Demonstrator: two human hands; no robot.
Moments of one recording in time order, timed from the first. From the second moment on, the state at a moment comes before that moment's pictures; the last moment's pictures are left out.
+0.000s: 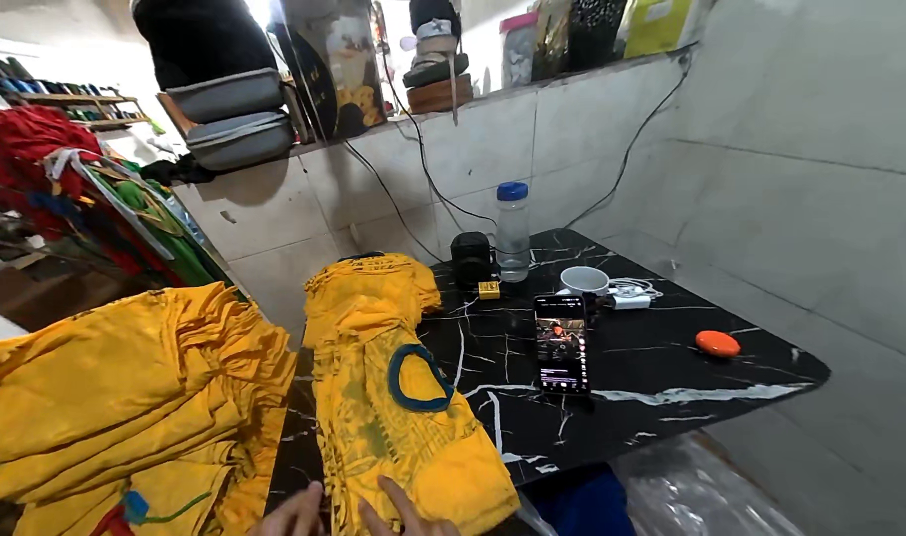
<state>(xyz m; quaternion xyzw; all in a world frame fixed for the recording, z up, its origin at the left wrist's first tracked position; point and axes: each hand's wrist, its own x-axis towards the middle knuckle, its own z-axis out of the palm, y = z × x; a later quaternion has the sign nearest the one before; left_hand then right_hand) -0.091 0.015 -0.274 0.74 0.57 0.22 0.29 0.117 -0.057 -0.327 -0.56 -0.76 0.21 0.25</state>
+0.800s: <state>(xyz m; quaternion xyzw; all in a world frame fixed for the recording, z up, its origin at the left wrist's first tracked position) 0.061 0.054 -0.335 0.78 0.60 0.18 0.01 0.256 -0.043 -0.344 -0.59 -0.71 0.05 0.38</state>
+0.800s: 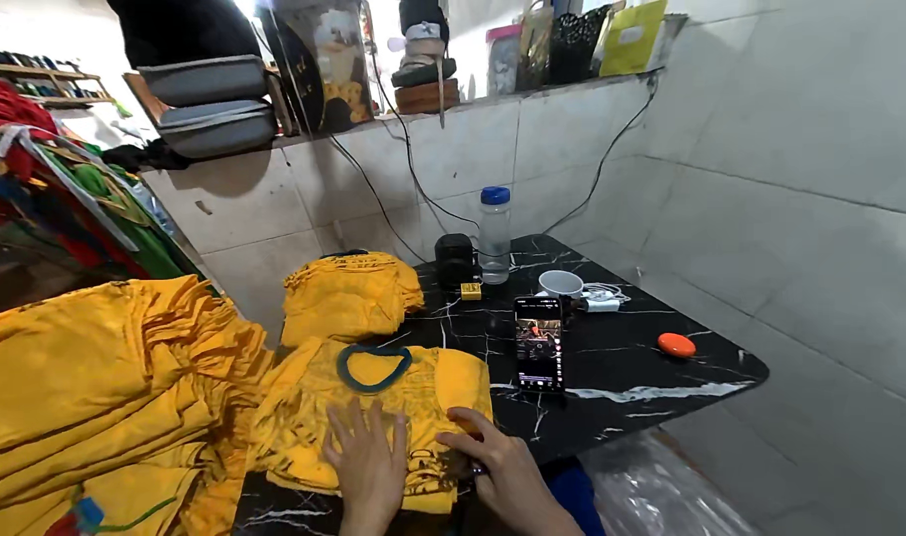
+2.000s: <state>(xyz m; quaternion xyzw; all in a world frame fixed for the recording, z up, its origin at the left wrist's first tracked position) 0.003 0.008 -0.370 0.82 0.29 0.45 0.21 0.212 -0.087 -0.364 -0.58 -0.57 0.19 0.55</state>
